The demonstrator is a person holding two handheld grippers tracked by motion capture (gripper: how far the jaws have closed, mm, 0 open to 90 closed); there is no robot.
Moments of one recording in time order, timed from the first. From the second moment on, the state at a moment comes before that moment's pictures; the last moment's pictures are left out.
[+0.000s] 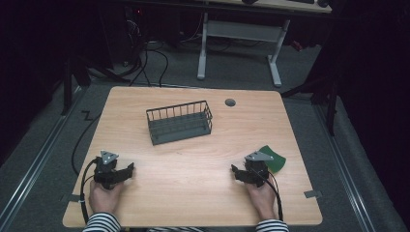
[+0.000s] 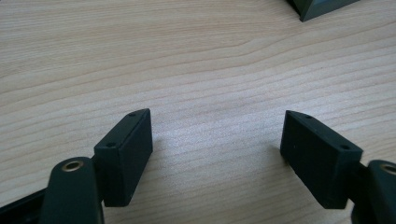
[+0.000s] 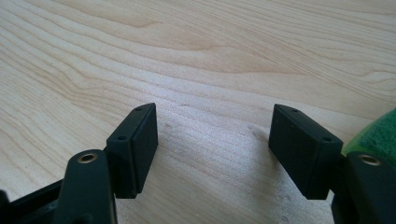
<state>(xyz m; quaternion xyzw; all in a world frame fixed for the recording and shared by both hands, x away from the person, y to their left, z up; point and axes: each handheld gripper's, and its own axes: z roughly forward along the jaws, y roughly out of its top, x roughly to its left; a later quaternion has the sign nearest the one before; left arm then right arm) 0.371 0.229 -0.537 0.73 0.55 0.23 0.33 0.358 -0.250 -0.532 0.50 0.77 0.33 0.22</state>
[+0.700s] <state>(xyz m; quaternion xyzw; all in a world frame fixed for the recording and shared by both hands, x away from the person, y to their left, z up) 0.370 0.226 -0.537 0.73 0.55 0.24 0.33 0.355 -0.247 -0.531 0.49 0.78 0.33 0.21</state>
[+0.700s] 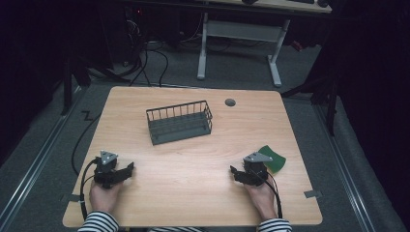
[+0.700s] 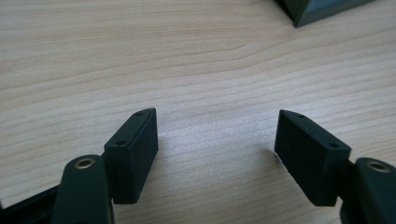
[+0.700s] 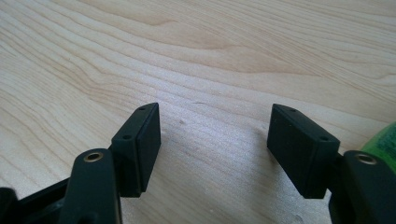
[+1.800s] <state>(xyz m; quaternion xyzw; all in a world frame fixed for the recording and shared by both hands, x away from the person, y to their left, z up) 0.416 0.171 -0.503 0.75 0.52 0.20 0.36 0.449 -0.204 -0.481 0.48 0.77 0.36 0.18</state>
